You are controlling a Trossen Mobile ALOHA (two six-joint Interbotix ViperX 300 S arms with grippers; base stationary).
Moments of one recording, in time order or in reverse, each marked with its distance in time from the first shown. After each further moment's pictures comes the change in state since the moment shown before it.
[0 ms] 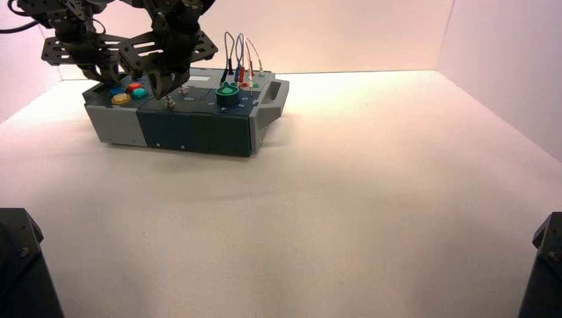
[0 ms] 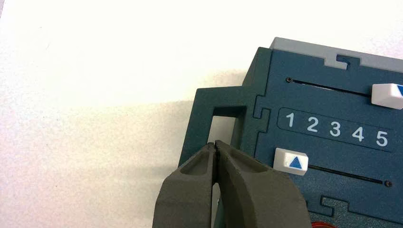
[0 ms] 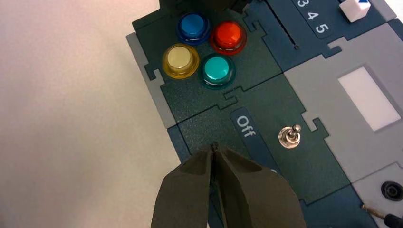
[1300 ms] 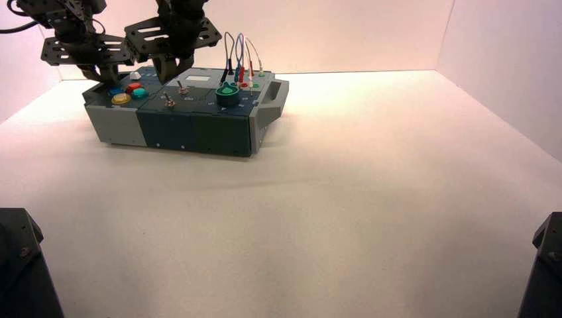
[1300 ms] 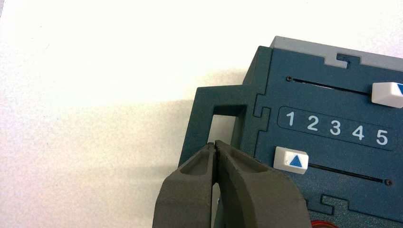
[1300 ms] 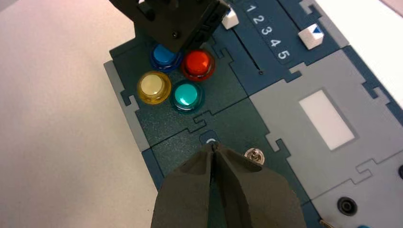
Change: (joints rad) left arm 0.000 -0.002 0.002 0.000 0.000 0.002; right arm -0.041 0.017 -0.072 -0.011 0.035 0.000
